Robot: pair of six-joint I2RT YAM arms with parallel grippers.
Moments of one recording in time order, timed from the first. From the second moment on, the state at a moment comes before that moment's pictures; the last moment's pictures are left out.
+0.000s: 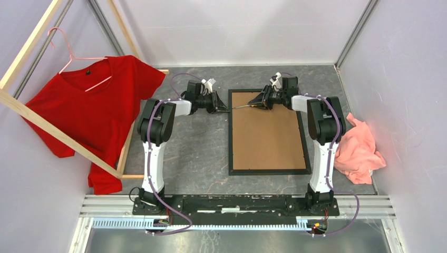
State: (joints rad) left arm -0.29 2.25 1.39 0.19 0.81 -0.56; right arm 0.14 2.20 1.37 0.12 -0.88 0.79
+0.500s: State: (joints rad) left arm -0.29 2.25 1.38 0.19 0.80 -0.57; right arm 0.15 2.19 1.37 0.11 -0.87 0.77
